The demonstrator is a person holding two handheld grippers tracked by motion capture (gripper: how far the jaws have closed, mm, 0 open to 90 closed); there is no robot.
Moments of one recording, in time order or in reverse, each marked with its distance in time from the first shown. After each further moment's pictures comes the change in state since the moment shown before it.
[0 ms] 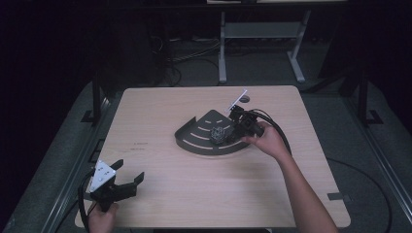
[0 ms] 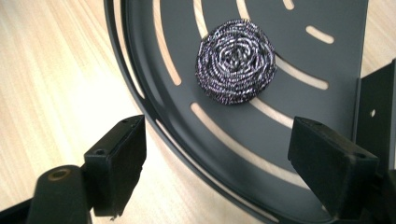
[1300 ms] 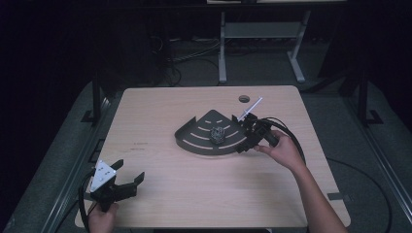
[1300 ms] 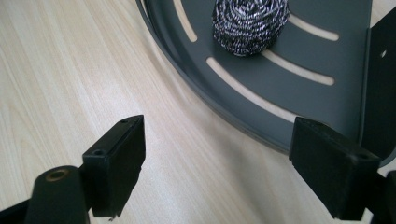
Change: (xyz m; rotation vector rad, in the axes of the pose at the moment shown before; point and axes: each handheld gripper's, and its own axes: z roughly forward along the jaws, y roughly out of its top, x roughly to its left) left arm 0.000 0.000 0.000 0.004 0.002 0.006; right arm 0.010 -0.042 -0.020 -0.017 0.012 0.008
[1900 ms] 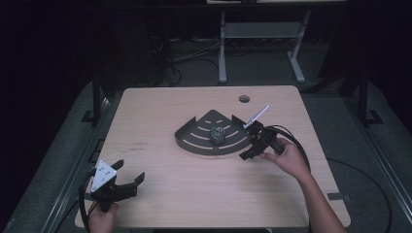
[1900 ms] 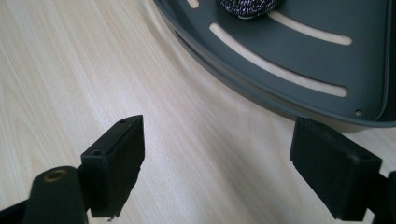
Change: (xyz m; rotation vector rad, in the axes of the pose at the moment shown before) left arm 0.000 -0.001 0.001 0.003 0.001 0.003; right arm 0.000 -0.028 0.006 0.001 0.014 0.030
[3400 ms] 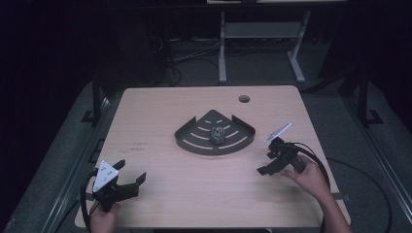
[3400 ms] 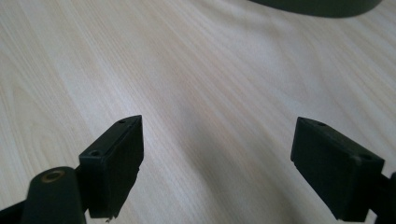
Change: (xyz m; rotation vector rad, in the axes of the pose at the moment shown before) left arm -0.003 0.001 0.002 0.008 -0.002 0.009; right arm 0.002 -0.073 -0.010 -0.009 -0.030 0.053
